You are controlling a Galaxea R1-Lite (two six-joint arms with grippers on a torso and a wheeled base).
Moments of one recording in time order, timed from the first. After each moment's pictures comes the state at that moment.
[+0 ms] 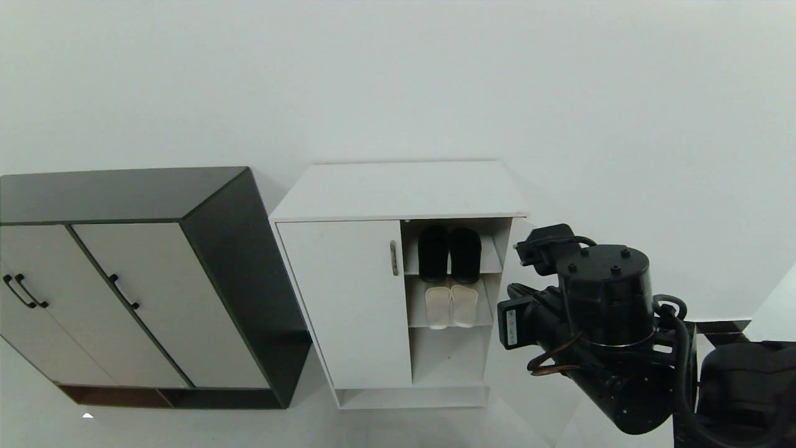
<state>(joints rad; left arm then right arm) 0.00 0.00 0.00 0.00 -0.04 0.01 0.87 1.74 -0.79 -0.63 -0.64 0.16</state>
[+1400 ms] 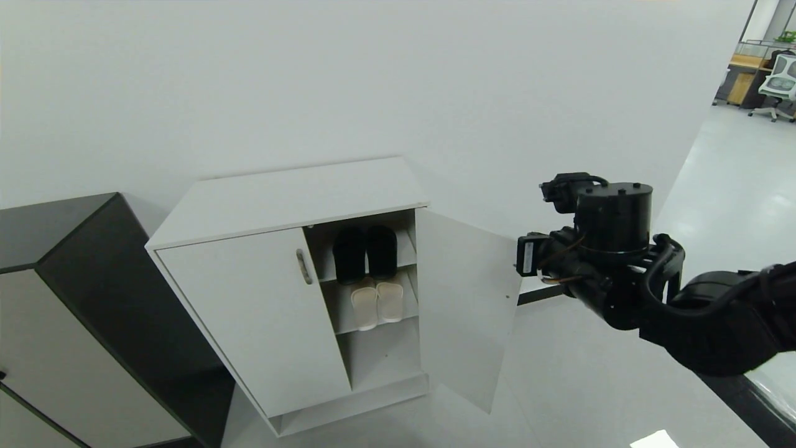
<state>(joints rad) 0.00 0.00 0.00 0.00 -0.04 0.01 0.63 1.82 -1.00 -0.62 -0.51 0.13</state>
